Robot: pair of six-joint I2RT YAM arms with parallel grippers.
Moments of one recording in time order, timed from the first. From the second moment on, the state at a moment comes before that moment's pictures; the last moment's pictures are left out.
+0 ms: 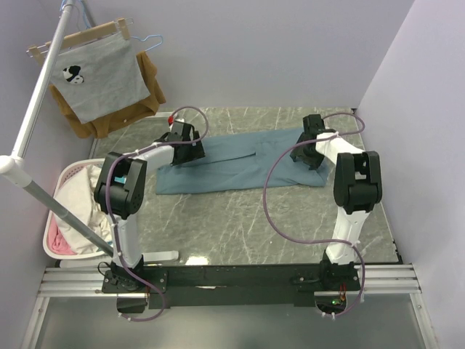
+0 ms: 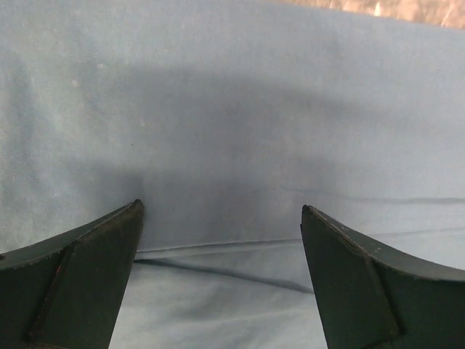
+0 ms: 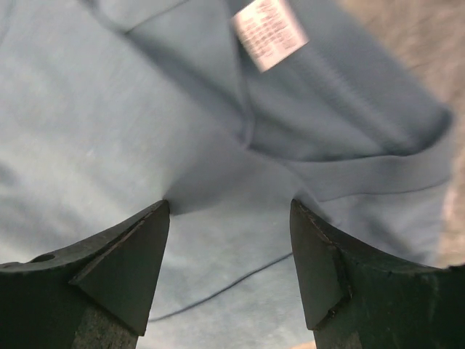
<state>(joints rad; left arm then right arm) -0.31 2.00 1.33 -0.21 -0.14 -0.54 0.07 1.98 1.38 -0.53 0.16 0.59</state>
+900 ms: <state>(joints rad) -0.58 1.45 0.75 -0.32 -0.13 -0.76 0.07 2.24 1.99 -0.70 0.18 0.31</state>
